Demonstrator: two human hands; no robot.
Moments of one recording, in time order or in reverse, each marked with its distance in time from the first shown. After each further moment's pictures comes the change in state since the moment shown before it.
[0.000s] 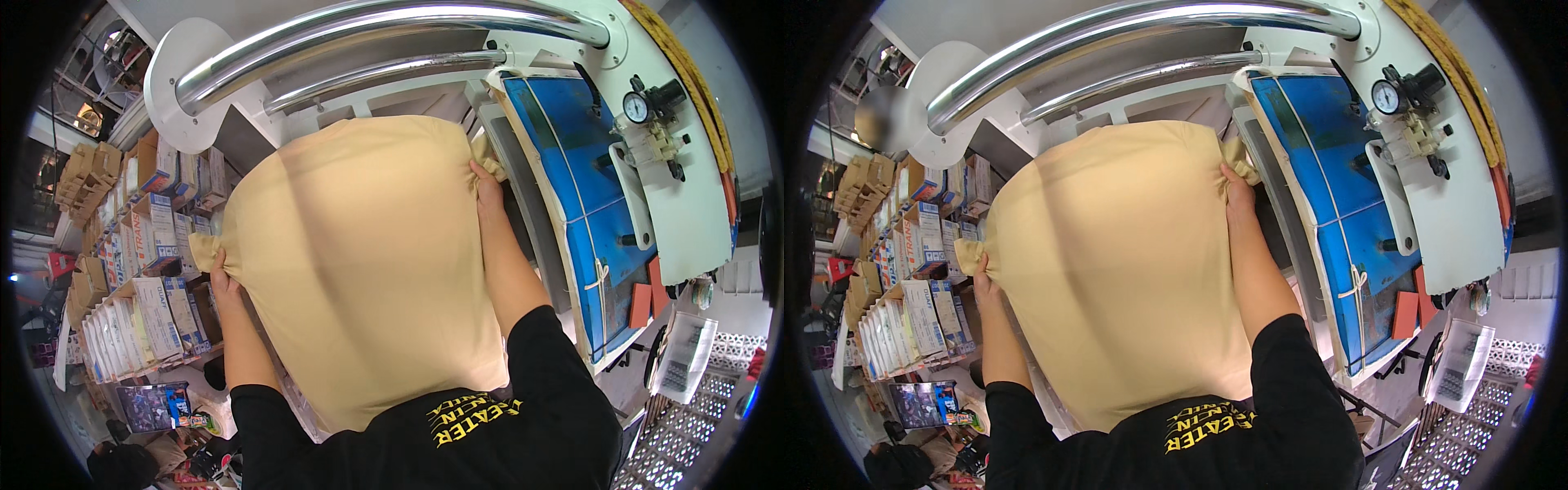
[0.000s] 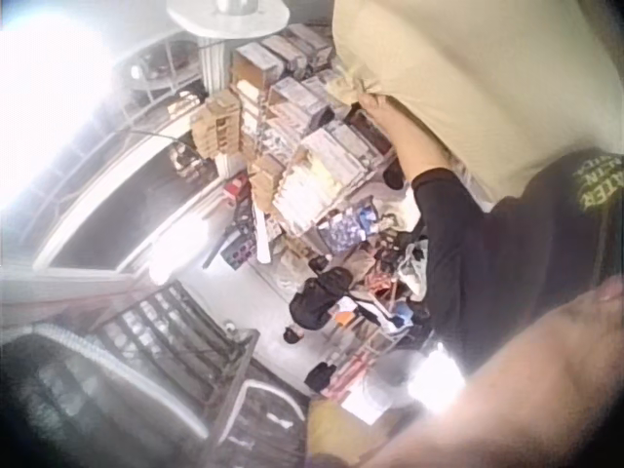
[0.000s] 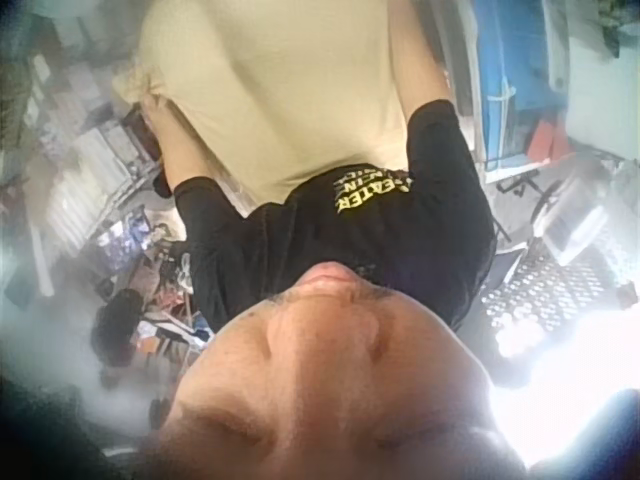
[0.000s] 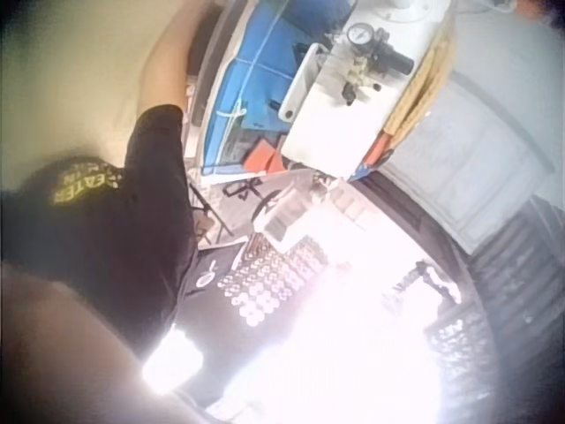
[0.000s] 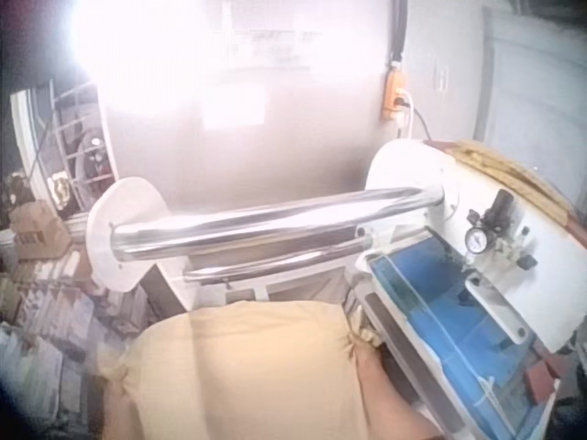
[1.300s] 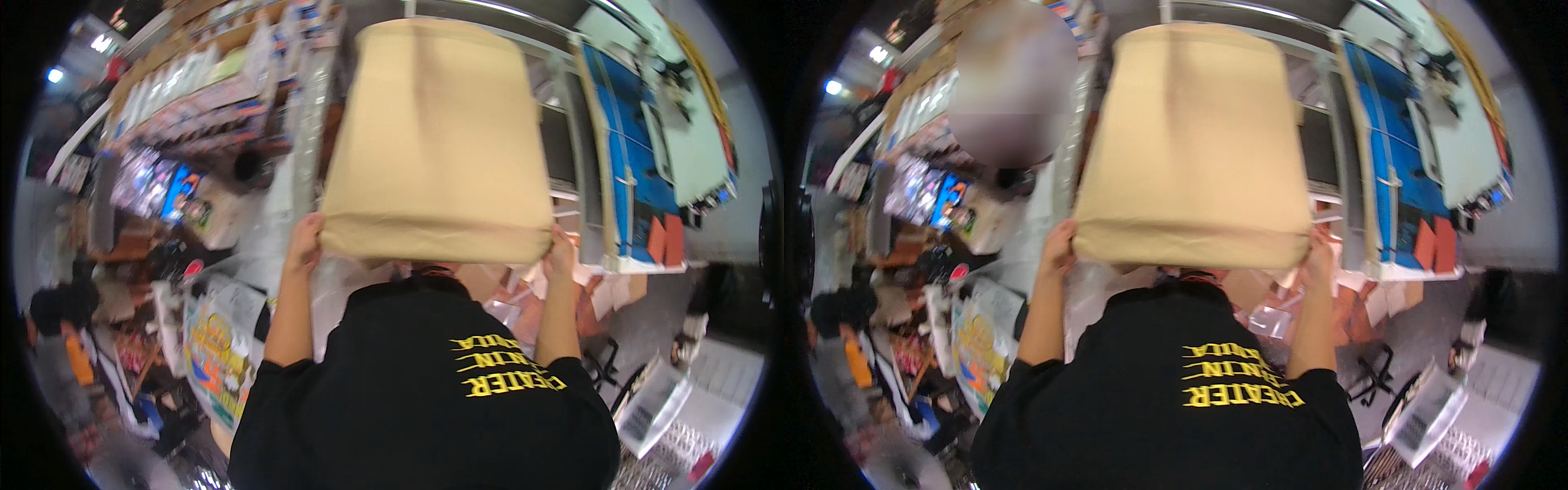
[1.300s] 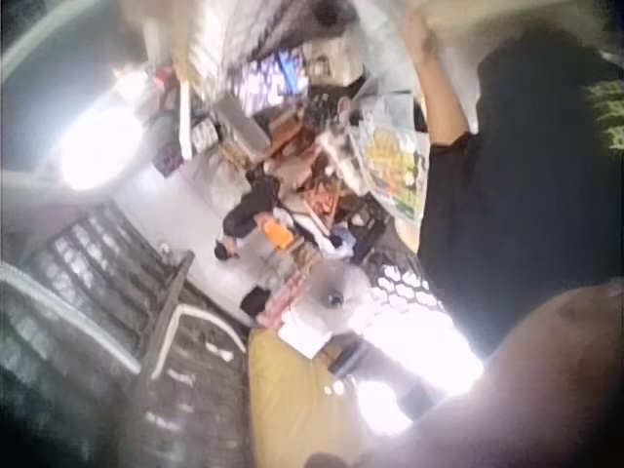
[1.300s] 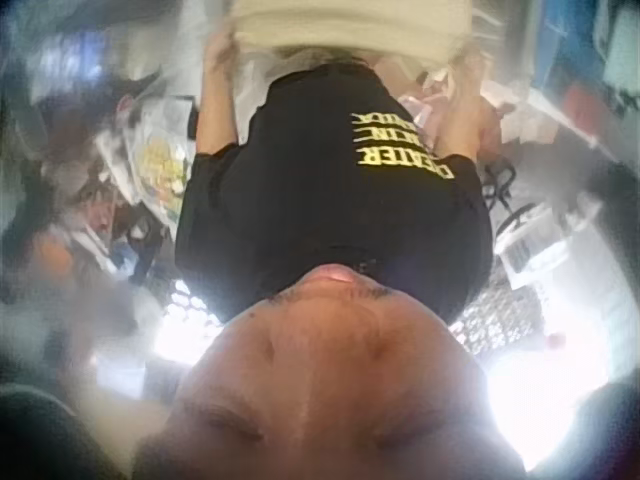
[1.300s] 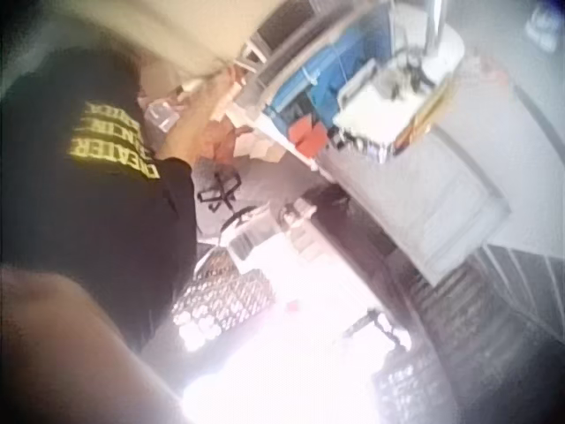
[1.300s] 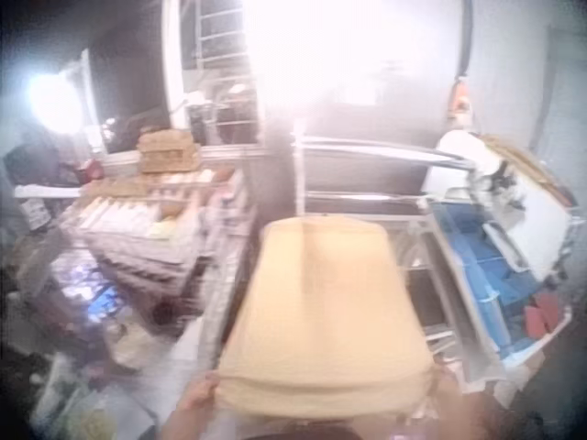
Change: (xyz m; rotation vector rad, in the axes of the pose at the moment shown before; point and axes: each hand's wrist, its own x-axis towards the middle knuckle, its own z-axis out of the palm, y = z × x) left_hand -0.375 -0.126 -0.091 0.370 -0.073 -0.009; right_hand -0.303 -0.001 -0.254 -0.512 -0.125 0.087
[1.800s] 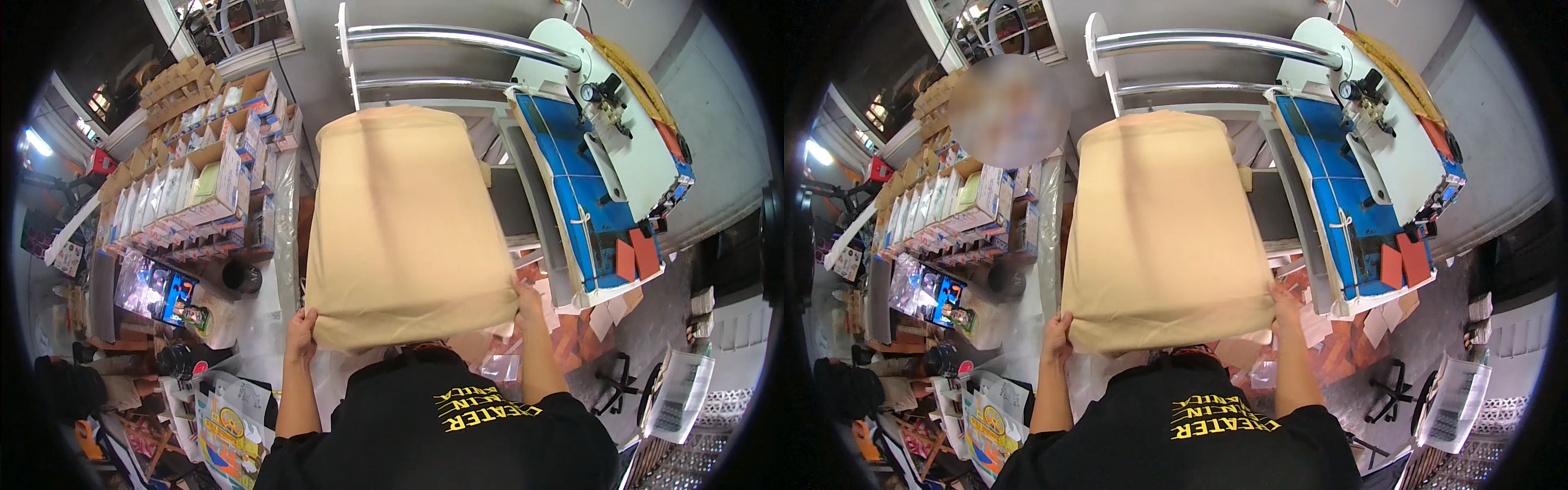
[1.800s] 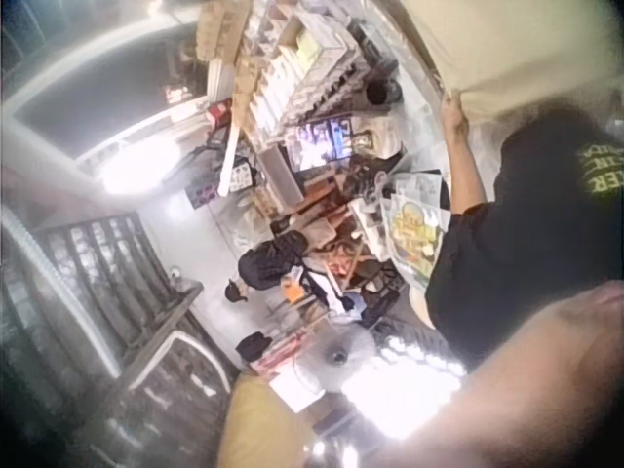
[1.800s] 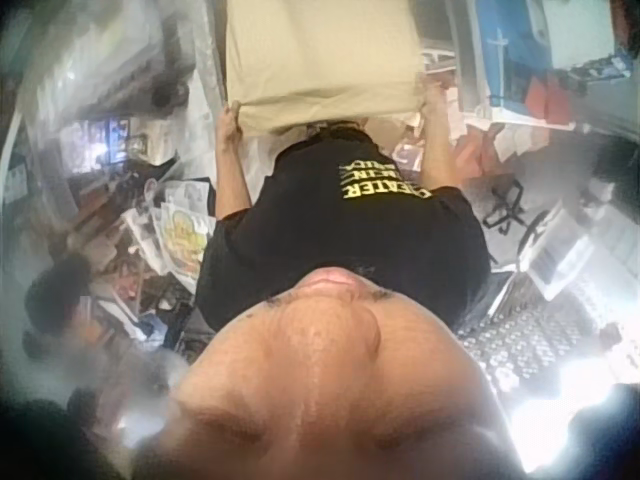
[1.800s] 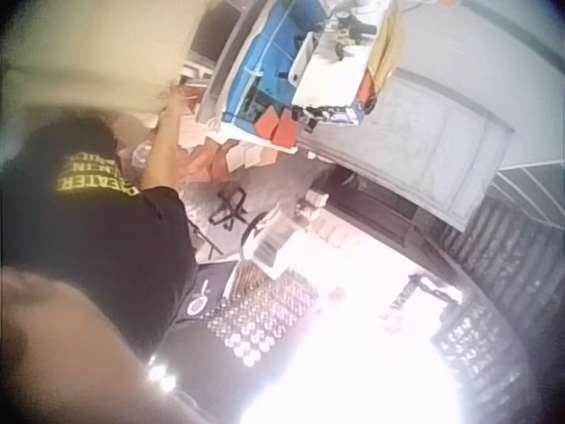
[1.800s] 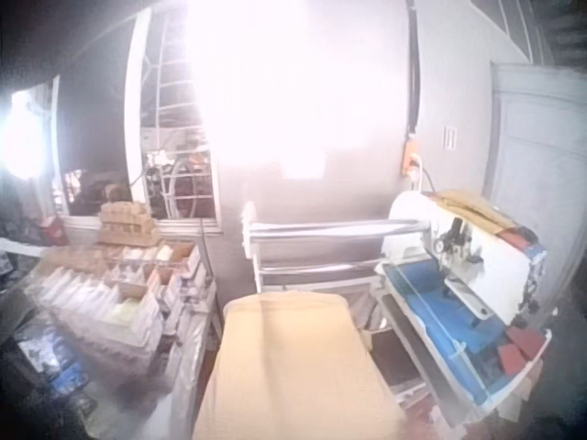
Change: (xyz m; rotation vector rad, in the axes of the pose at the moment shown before) left_hand 0.001 0.026 0.050 -0.114 0.070 -0.099; right_hand 0.010 0.000 0.011 0.003 0.092 0.048
